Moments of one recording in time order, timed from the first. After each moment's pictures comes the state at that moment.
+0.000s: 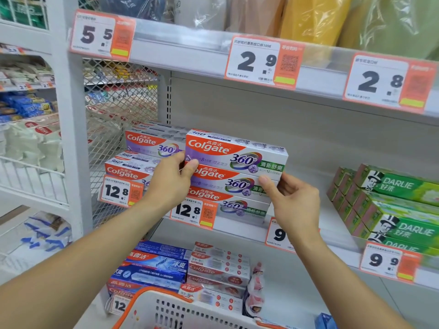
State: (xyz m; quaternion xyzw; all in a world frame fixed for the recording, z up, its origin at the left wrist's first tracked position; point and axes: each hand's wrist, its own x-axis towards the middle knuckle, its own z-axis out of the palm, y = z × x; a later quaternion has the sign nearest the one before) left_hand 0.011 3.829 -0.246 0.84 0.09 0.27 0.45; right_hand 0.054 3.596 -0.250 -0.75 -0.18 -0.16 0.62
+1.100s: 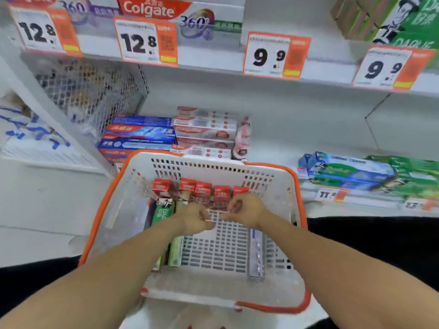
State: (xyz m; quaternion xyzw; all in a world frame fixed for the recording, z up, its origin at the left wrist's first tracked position) left_hand -0.133 3.703 -0.562 0.83 0.12 -0.37 0.39; right_hand -0.075 3.510 -0.568 -0.86 -0.09 0.34 0.38
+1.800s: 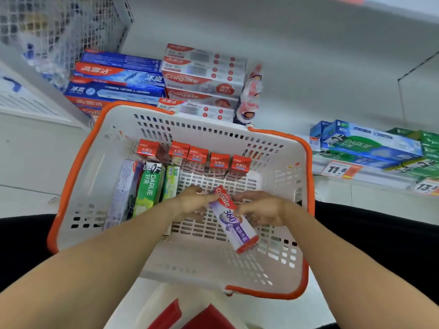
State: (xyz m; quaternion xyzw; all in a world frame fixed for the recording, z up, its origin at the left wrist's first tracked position) left_hand -0.138 3.679 -0.636 0.62 0.34 -0.40 0.58; right_hand -0.080 3.470 -0.598 -0.66 0.11 0.62 0.41
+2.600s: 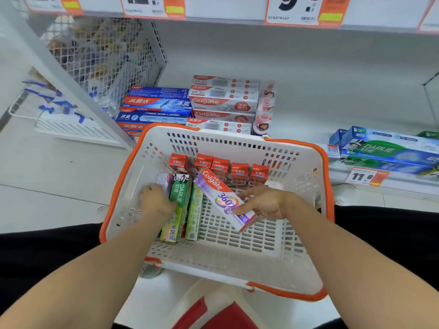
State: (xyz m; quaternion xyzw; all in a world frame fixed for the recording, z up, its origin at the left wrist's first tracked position) left_hand -0.183 3.786 -0.615 0.89 0.39 -0.20 0.12; right_hand -0.078 3.513 -0.574 -0.65 0.03 0.62 0.44
